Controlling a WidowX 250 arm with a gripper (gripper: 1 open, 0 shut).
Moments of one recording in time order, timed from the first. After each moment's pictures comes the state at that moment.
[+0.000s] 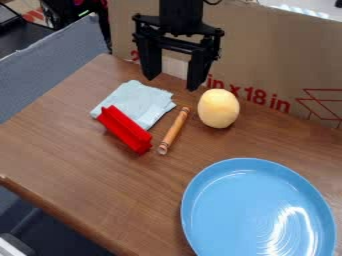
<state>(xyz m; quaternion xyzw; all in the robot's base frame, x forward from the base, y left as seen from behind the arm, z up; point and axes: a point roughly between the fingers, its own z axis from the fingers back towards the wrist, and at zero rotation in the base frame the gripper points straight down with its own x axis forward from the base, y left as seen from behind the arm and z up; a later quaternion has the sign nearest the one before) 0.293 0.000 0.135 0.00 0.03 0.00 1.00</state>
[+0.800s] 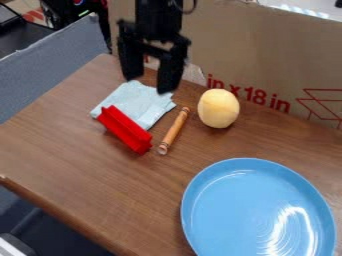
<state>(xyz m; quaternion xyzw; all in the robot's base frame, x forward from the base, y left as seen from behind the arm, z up) 0.291 0.065 0.140 0.00 0.04 -0.09 1.00</state>
